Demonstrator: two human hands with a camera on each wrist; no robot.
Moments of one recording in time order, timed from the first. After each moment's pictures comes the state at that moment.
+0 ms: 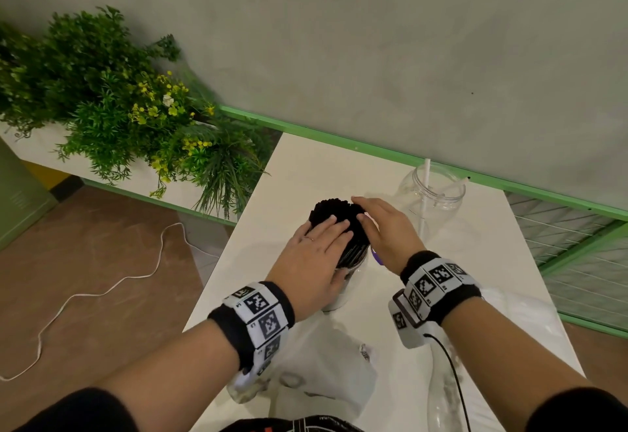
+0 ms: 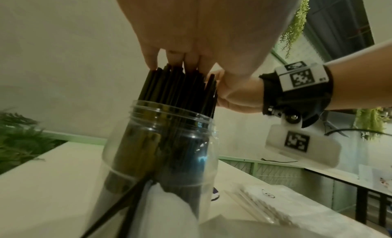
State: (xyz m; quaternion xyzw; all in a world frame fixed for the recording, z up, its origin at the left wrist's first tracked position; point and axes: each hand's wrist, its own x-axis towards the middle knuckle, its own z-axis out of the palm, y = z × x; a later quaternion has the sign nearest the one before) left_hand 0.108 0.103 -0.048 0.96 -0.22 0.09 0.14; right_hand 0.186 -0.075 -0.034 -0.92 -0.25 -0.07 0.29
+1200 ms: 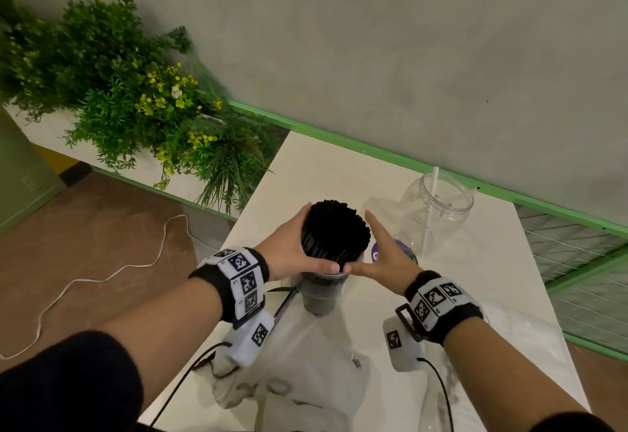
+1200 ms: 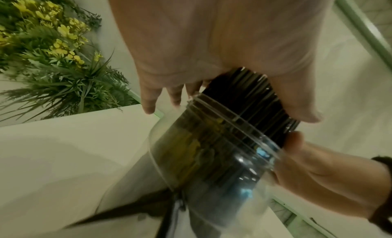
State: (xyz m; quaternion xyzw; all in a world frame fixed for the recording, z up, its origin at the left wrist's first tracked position) left_hand 0.154 0.130 -0.050 0.83 -0.06 -0.14 0.53; right_hand 0.189 -0.094 -0.061 -0.90 -0.15 0.18 0.36
